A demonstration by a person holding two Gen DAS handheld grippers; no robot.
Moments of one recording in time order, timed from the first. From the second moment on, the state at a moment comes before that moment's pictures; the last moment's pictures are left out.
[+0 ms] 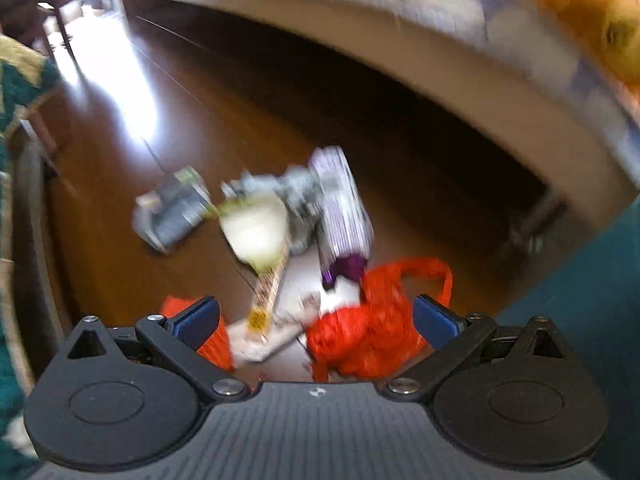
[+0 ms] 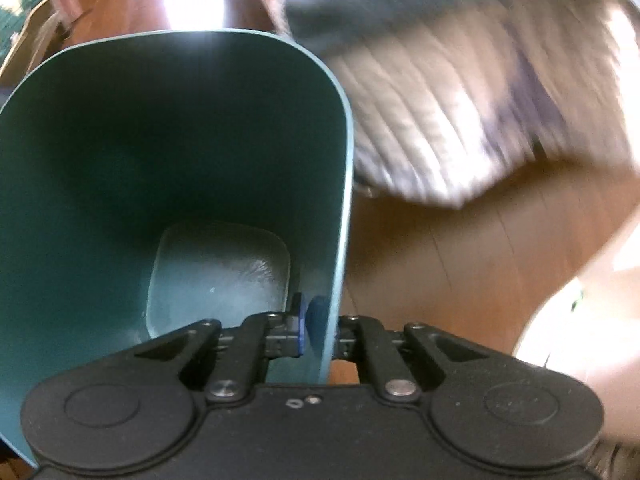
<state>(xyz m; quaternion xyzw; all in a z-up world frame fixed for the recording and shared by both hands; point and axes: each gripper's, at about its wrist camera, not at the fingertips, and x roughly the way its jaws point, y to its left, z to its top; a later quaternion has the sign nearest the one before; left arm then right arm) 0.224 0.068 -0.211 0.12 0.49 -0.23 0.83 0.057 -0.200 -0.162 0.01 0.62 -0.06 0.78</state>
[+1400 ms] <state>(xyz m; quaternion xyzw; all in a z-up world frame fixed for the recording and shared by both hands) 0.190 -0.022 -0.210 0.22 0.43 -0.41 0.78 -0.012 -0.277 -0.114 0.10 0.56 -0.32 0.76</state>
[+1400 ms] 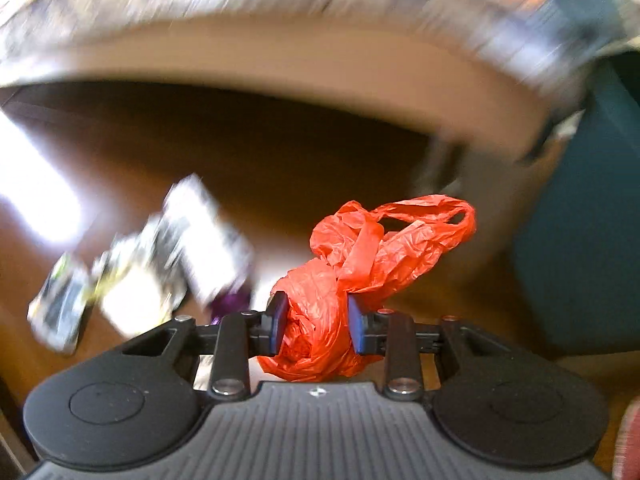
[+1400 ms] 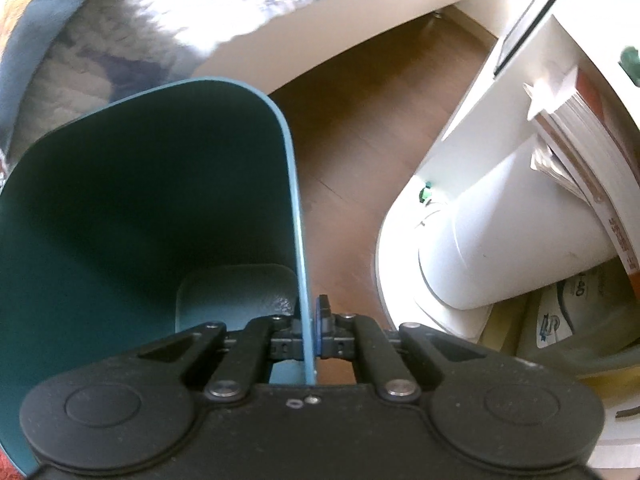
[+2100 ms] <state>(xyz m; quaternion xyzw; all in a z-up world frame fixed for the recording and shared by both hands) 0.047 -0.143 -0.066 0.26 0.28 -0.63 0.67 -0.020 -0.267 -0.115 0.09 0.56 -0.30 0.76</state>
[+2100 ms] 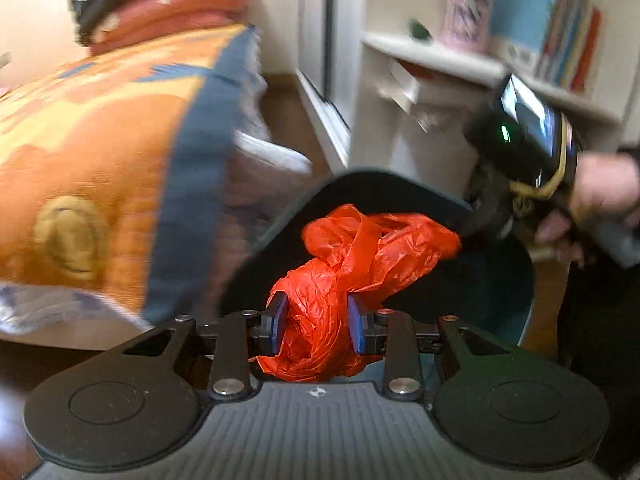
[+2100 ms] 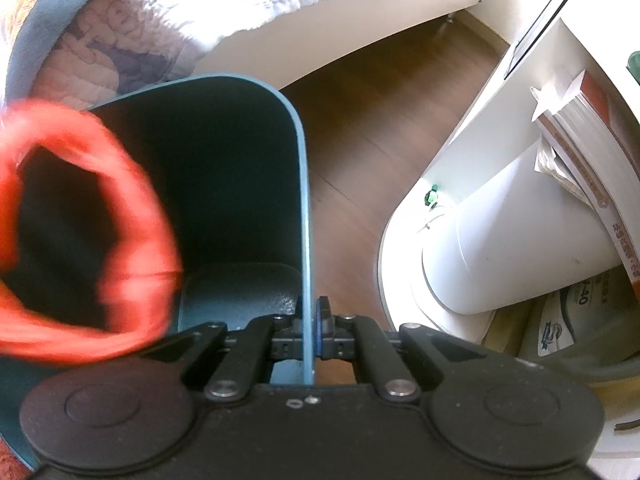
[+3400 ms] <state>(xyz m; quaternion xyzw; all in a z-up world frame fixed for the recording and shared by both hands) 0.158 -0.058 -0.084 0.22 0.35 -0.50 0.76 -0.010 -0.260 -0.118 0.08 0.59 -0.29 0.75</state>
